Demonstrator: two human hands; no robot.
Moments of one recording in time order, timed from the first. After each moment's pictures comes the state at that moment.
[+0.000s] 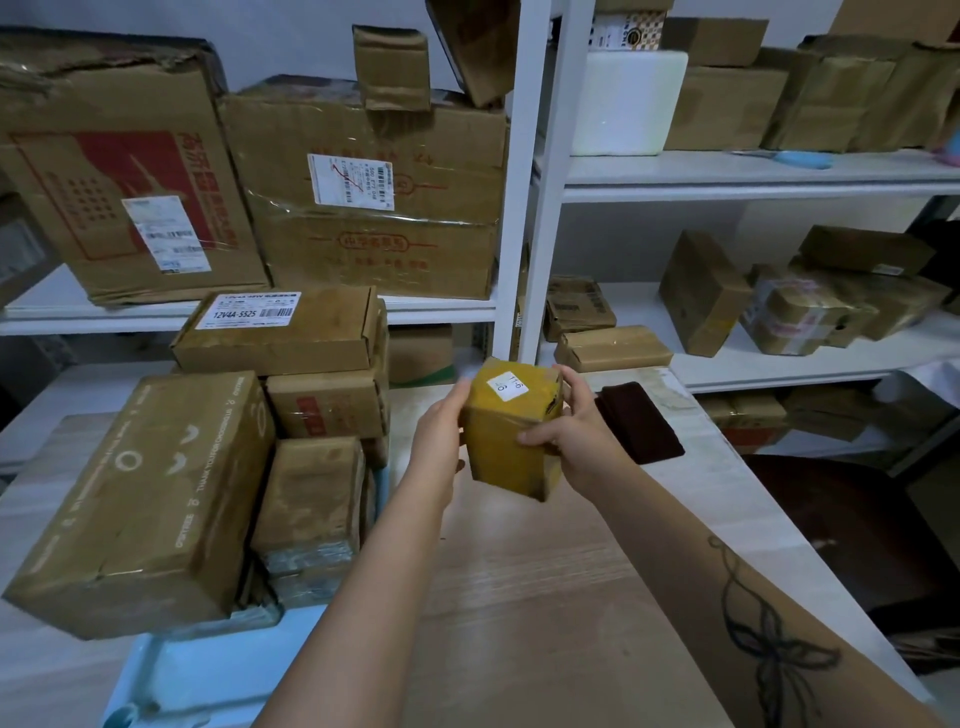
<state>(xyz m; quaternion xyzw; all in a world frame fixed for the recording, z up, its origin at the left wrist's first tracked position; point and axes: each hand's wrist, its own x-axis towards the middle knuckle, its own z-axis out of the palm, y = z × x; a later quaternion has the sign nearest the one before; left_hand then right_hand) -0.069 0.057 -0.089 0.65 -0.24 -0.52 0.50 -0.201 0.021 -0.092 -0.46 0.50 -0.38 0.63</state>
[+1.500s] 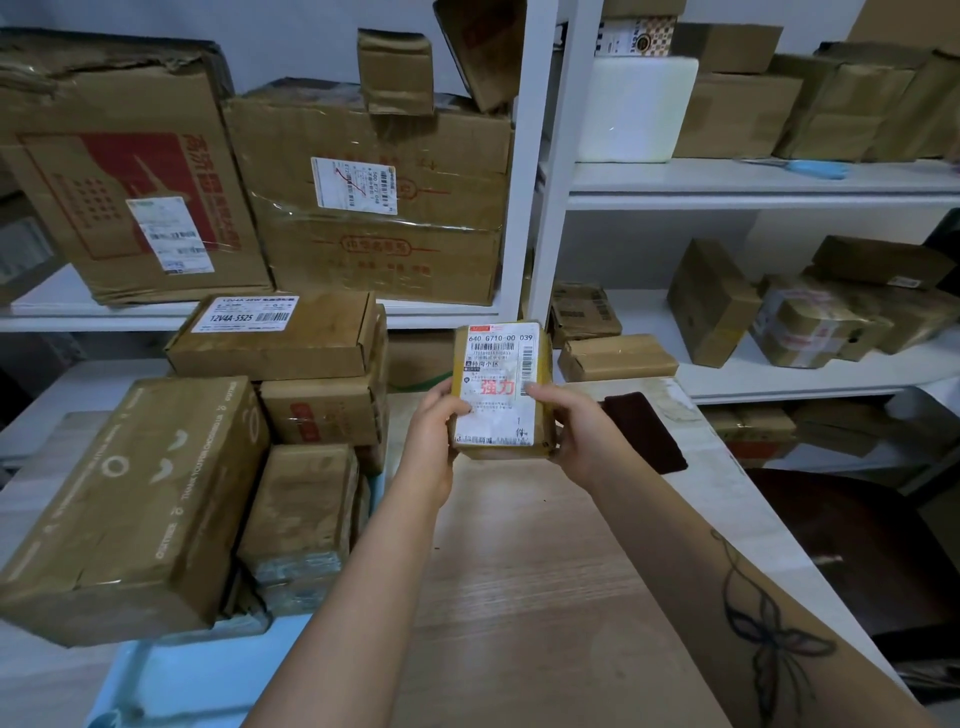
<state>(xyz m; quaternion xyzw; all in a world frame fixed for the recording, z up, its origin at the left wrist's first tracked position) -0.067 0.050 -0.087 0.52 -0.23 -0.54 0.62 -0.205 0.002 -0.077 -0.36 0.49 -0.36 0.71</state>
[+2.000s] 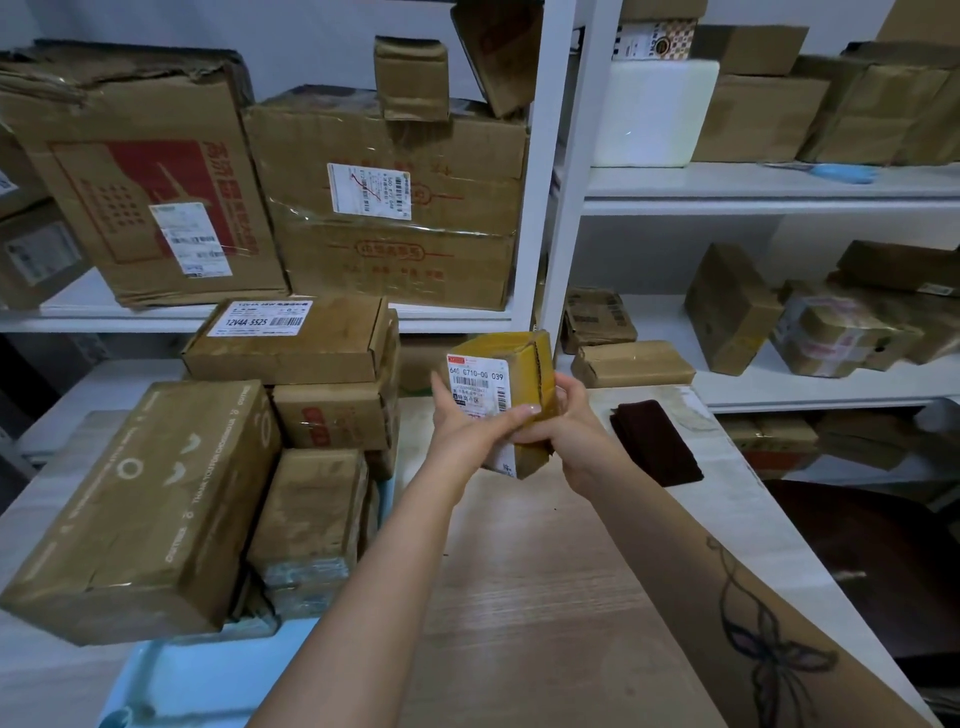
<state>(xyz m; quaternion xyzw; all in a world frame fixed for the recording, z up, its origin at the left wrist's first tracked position) -0.072 0.033 -0.087 0.65 -0.33 -0.45 0.52 -0.194 -0.009 -0.089 -0.50 0.48 -0.35 0.63</state>
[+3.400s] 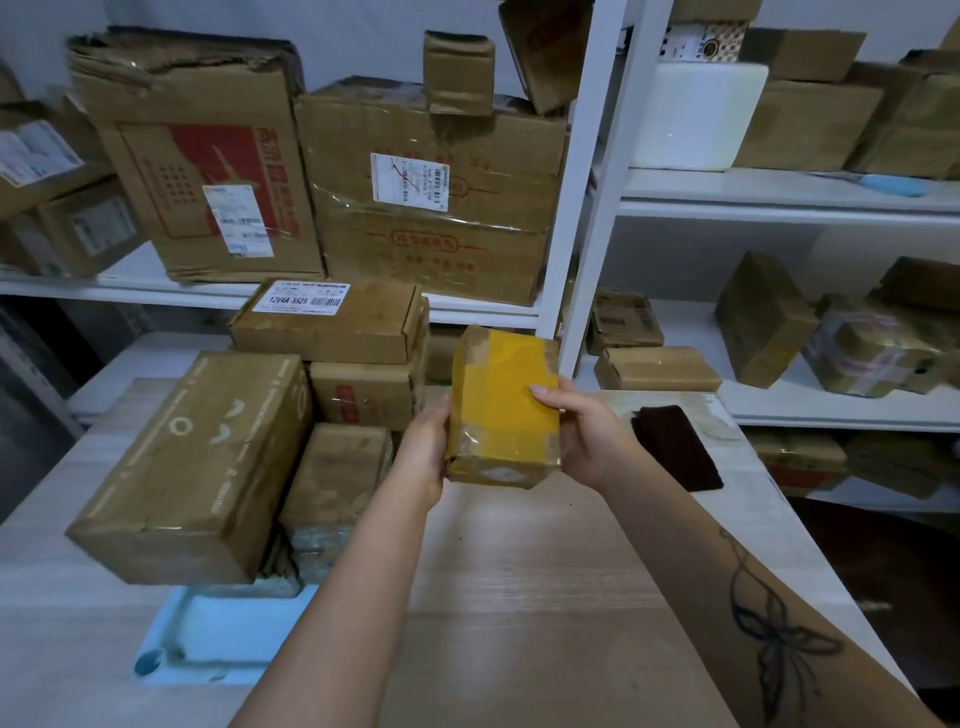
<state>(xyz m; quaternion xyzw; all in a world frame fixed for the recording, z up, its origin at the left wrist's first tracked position) -0.036 0.065 -0.100 0.56 -0.15 -0.56 0.60 -0.188 -0.006 -0.087 -0.41 0.37 -0.28 0.79</state>
